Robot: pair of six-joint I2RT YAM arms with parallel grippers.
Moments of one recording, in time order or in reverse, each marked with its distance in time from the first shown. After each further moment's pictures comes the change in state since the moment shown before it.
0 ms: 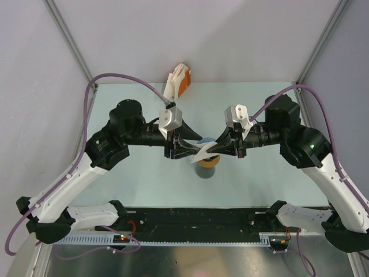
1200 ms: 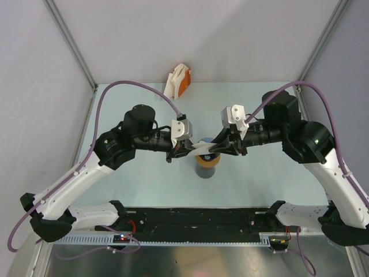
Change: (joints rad) left arm -0.005 0.014 -0.071 -0.134 -0.063 0.153; right arm 0.024 0.051 0.138 -0.153 0.080 -0.110
